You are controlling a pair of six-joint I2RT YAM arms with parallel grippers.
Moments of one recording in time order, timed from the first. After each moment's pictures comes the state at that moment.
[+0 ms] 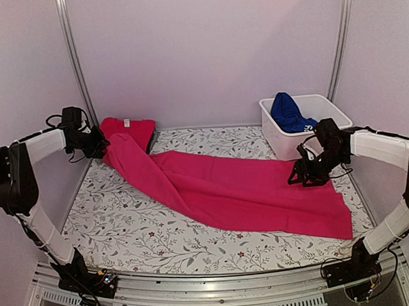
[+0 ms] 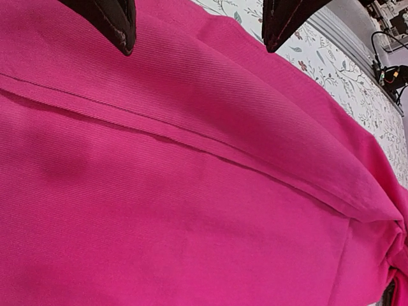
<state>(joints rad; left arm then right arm) 0.09 1.73 1.27 -0.30 0.30 -0.66 0.24 1.47 1.01 -0.74 -0.40 0.25</state>
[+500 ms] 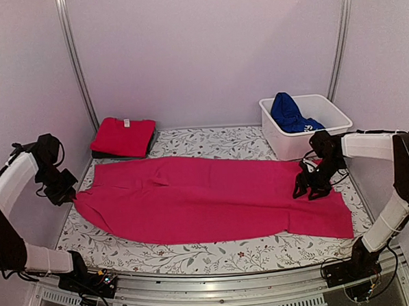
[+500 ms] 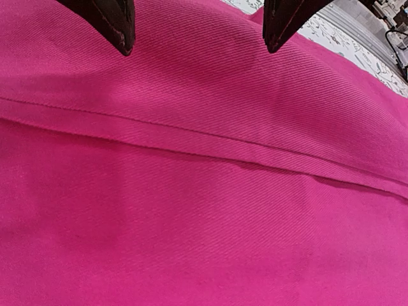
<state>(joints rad) 0.20 1.20 1.01 -1.08 -0.04 -0.74 0.22 1.61 0.99 -0.80 -0.30 0.23</state>
